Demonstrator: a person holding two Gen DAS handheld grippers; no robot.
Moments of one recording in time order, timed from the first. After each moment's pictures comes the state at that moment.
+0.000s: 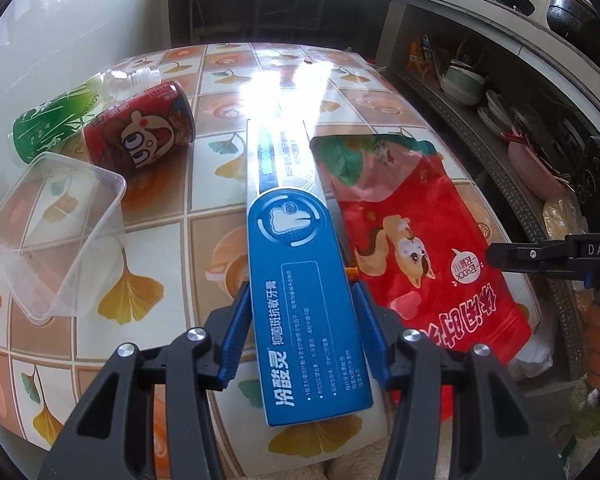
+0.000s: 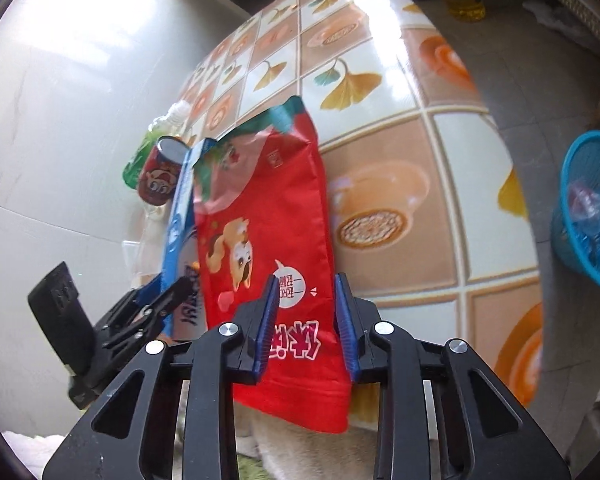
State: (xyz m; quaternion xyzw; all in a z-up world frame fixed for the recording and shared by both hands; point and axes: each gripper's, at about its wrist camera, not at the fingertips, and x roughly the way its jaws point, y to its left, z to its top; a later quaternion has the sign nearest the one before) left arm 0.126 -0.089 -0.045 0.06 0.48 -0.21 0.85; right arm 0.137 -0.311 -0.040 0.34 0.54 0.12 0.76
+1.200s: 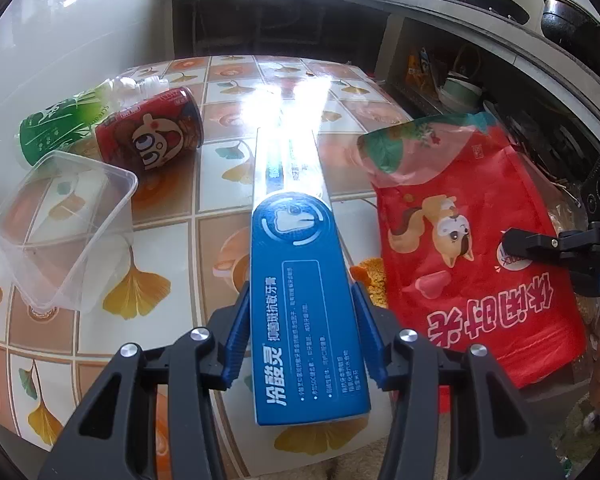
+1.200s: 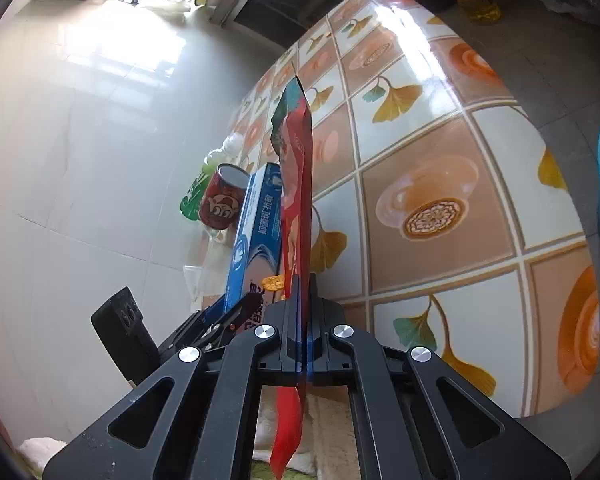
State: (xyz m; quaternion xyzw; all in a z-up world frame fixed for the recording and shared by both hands) left arm 0.121 -0.077 -0.046 0.05 0.45 -0.21 0.87; right arm 0.115 -0.311 -0.023 0.42 0.45 0.16 0.77
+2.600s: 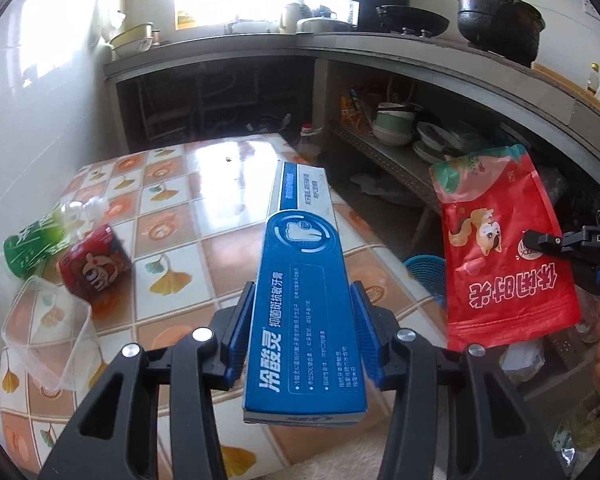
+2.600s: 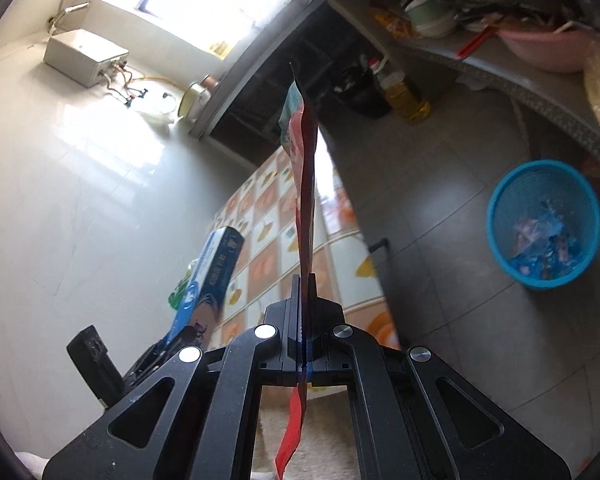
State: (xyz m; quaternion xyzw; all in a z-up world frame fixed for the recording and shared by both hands) left arm 0.085 -0.160 0.031 0.10 0.35 -0.31 0.88; right arm -0.004 -0.434 0.023 0.43 0.31 0.01 0.85
